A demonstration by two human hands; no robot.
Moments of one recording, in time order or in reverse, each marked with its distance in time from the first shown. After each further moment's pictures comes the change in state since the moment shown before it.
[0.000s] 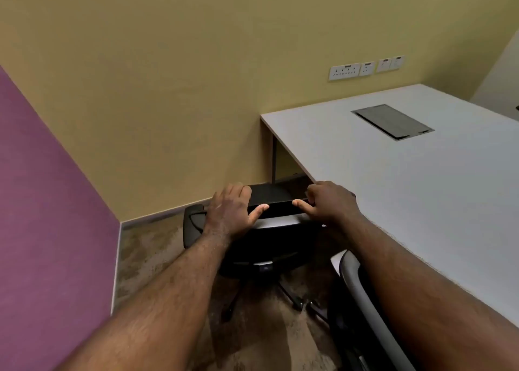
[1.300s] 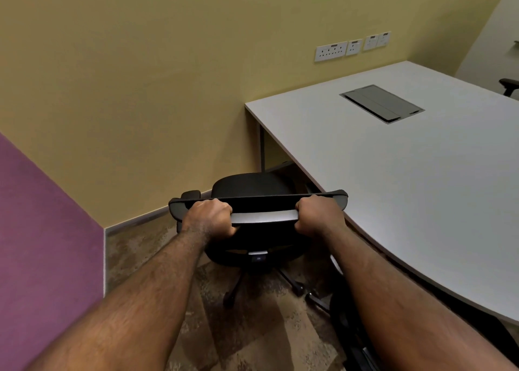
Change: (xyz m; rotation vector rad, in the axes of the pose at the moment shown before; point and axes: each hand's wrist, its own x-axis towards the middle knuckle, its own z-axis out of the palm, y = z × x) left_hand 0.047 -0.052 0.029 0.110 -0.490 0.087; right_hand 0.026 -0.008 0.043 -0.086 -0.266 0.130
